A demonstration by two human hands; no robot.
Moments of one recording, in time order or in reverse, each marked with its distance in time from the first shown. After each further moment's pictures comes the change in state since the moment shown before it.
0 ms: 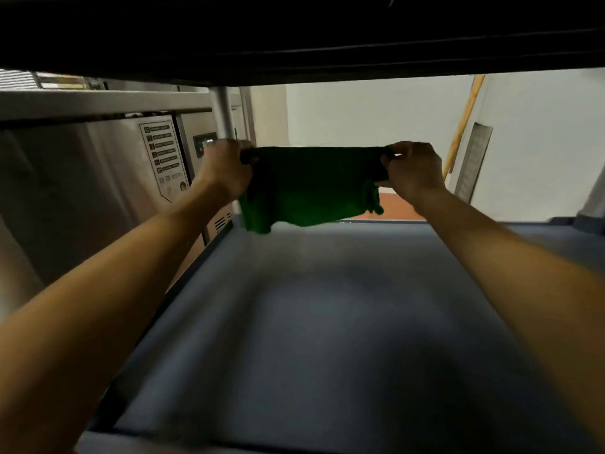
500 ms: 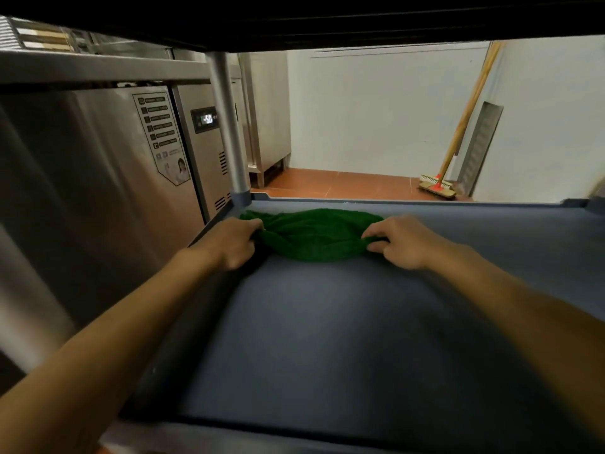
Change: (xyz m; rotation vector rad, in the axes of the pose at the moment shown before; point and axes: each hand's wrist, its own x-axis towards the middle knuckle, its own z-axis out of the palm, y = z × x) left_hand -0.085 -0.058 0.061 0.147 -0.555 0.020; right_hand -0.059 0.086 0.019 -0.681 -0.729 -0.221
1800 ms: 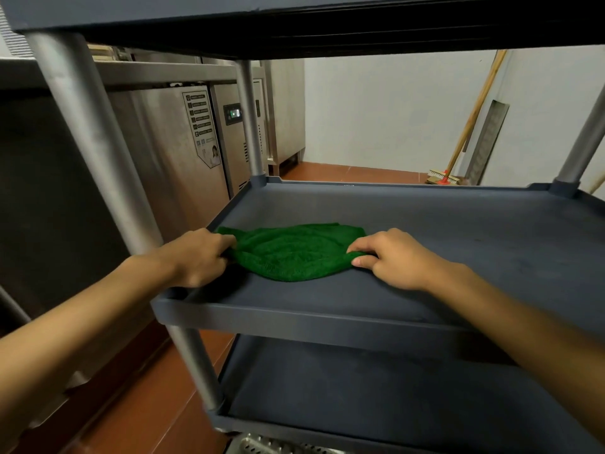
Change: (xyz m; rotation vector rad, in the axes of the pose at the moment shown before) left_hand -0.190 0.034 -0.036 0.219 -0.147 -0.120; right_hand -0.147 -0.073 0.010 -0.008 0.002 -0.185
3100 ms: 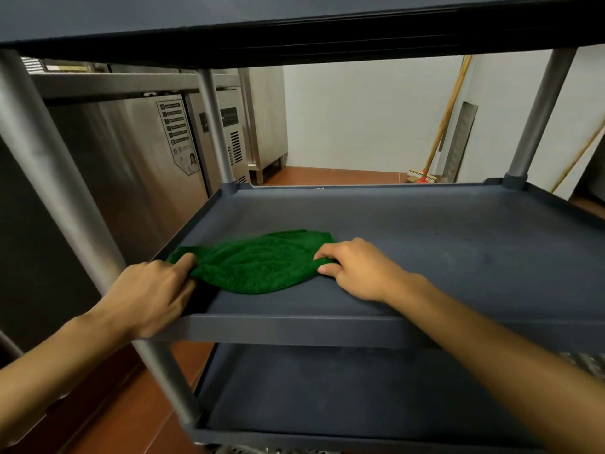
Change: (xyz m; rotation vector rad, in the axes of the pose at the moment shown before) left_hand -0.052 -0.002 0.037 0.186 0.364 0.102; right_hand -0.024 -0.017 0.011 0.059 0.036 0.029
